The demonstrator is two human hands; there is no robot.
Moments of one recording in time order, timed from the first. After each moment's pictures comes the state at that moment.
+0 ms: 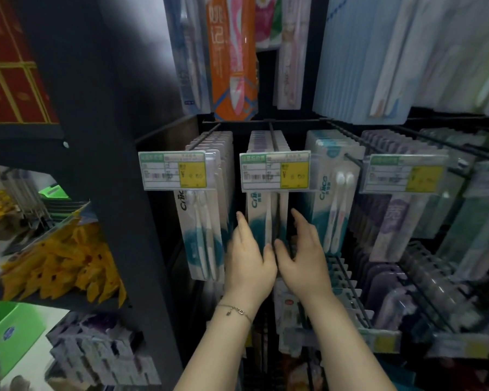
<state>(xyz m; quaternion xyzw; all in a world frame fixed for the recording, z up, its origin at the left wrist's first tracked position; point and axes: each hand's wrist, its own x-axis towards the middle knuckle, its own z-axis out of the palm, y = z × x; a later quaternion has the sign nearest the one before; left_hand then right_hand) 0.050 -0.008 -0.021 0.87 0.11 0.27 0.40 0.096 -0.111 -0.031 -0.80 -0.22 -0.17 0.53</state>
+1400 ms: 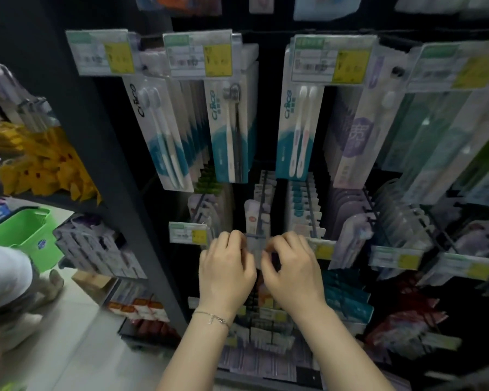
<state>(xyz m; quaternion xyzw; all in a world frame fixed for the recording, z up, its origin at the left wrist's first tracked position) -0.041 -0.096 -0.128 0.92 0.16 0.31 0.18 0.016 -0.222 -0.126 -0.87 -0.30 -0.21 0.33</state>
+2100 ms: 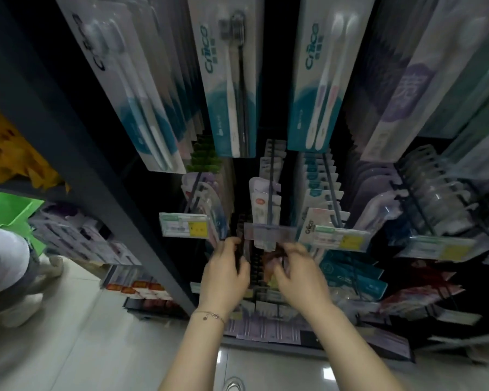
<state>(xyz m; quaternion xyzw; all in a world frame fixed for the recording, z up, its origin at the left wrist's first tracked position) -0.026 -0.058 -0.212 0.90 0.19 0.12 0.37 0.043 -0.213 -0.205 -0.92 -0.22 0.07 0.31</state>
